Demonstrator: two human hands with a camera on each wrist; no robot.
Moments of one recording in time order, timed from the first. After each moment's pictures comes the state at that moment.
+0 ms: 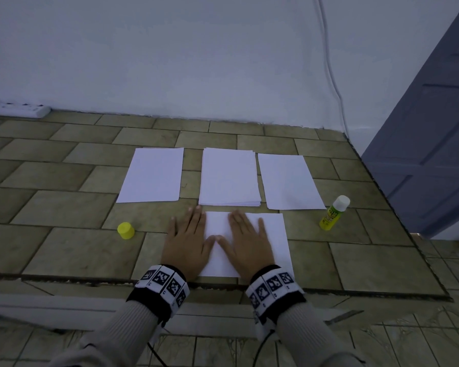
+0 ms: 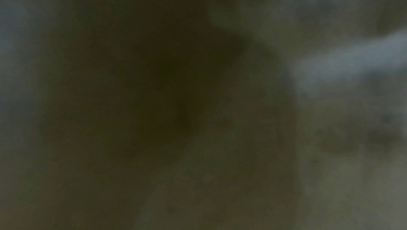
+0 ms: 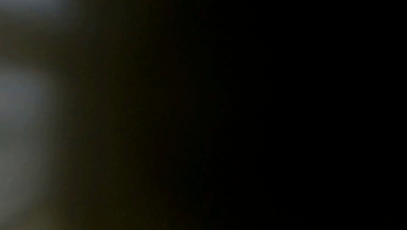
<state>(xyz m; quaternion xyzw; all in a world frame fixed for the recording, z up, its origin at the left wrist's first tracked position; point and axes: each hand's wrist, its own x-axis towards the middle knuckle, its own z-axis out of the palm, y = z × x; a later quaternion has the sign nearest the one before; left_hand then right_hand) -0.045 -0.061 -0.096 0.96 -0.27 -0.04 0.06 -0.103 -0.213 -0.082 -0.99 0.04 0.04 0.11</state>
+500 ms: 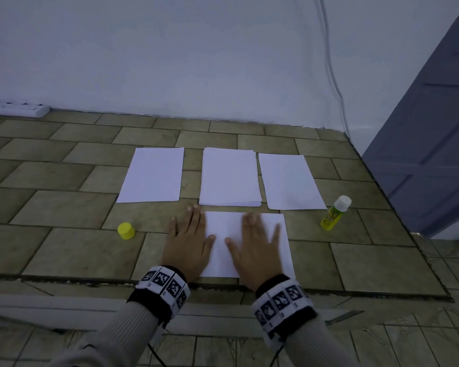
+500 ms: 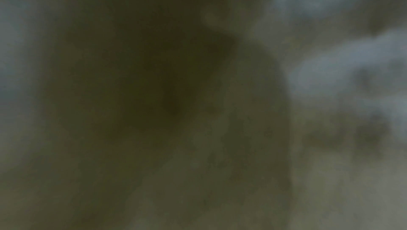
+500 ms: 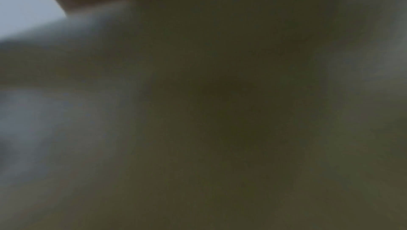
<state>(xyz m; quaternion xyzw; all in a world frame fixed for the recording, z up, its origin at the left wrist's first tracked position) -0.046 -0.061 -0.097 0.96 -0.26 -0.03 0.06 -0.120 -0.212 -0.073 -0.99 0.12 0.01 0.07</state>
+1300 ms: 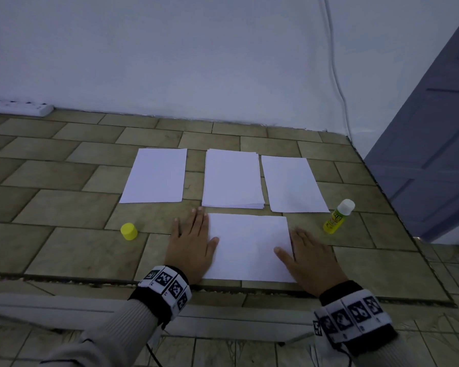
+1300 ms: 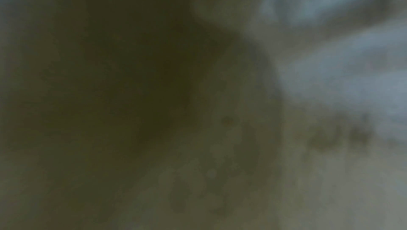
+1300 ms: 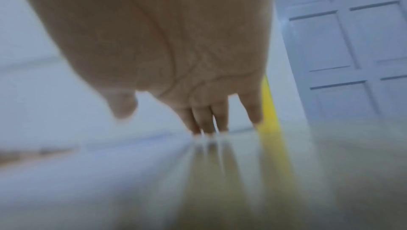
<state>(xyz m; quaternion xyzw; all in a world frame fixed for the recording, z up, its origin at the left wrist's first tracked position) -0.043 -0.059 -0.102 0.96 -0.27 -0.04 0.07 -0.162 -0.295 -0.043 -0.97 0.16 0.12 0.11</state>
